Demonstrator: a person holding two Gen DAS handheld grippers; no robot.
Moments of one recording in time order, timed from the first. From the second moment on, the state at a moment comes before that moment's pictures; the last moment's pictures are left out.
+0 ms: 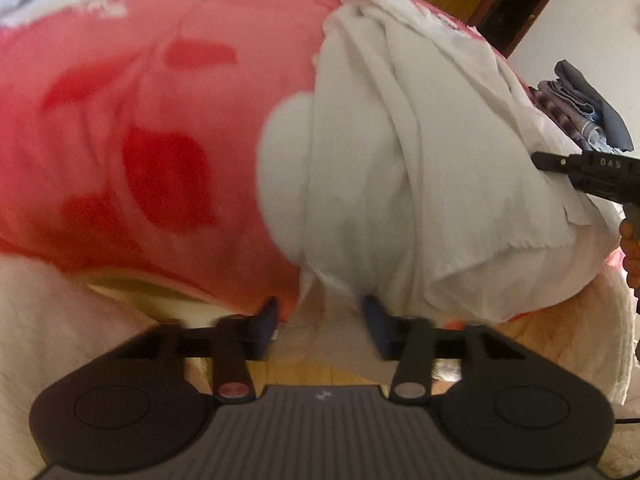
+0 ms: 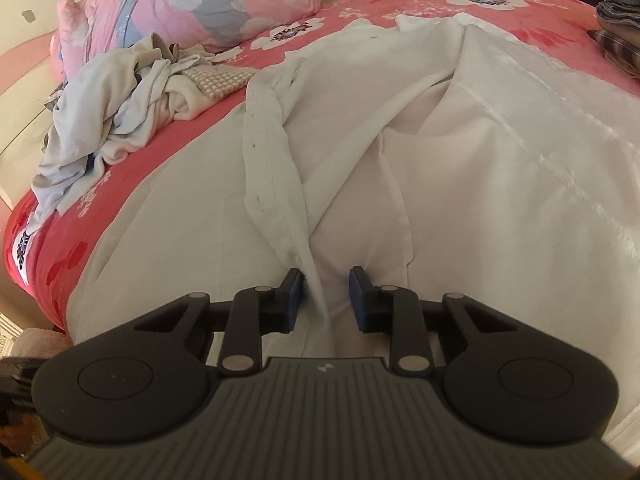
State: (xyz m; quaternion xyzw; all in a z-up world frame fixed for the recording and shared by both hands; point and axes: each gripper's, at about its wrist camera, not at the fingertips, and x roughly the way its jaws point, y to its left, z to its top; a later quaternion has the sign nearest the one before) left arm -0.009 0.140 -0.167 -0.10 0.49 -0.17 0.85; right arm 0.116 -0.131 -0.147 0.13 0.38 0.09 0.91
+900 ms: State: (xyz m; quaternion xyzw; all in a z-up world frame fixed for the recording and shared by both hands) left arm 0.092 0.337 -0.013 -0.09 0.26 0.13 0.95; right arm 0.117 -0.129 -0.147 0.14 0.38 0.07 0.91
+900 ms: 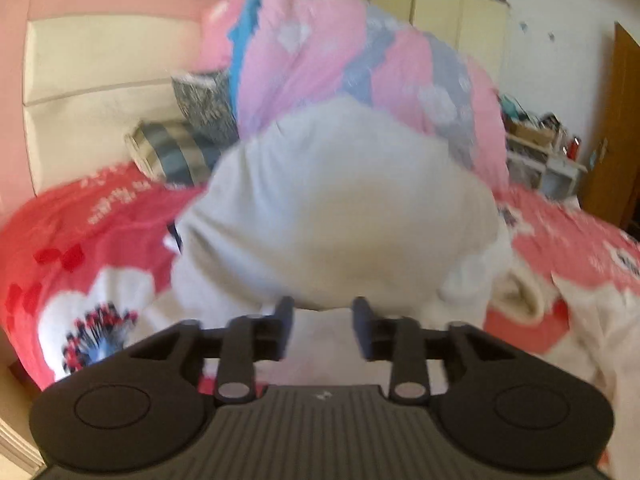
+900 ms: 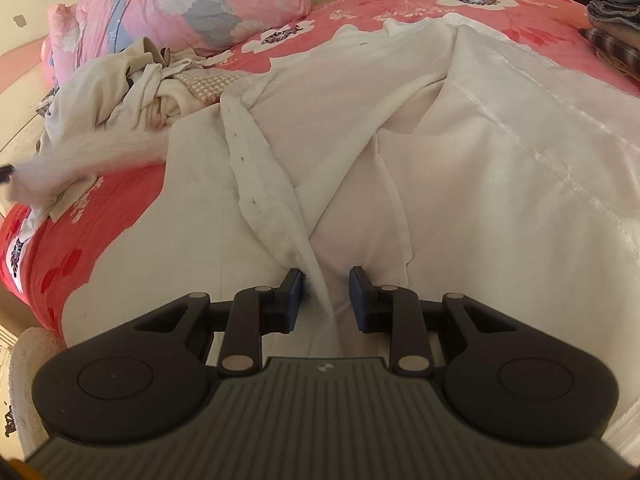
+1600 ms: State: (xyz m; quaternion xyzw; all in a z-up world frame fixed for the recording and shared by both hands) left arm -0.012 0.104 -0.094 -0.05 0.39 -0.21 0.89; right arm 0.060 -0.079 -0.115 -0.10 0.30 0.12 0.94
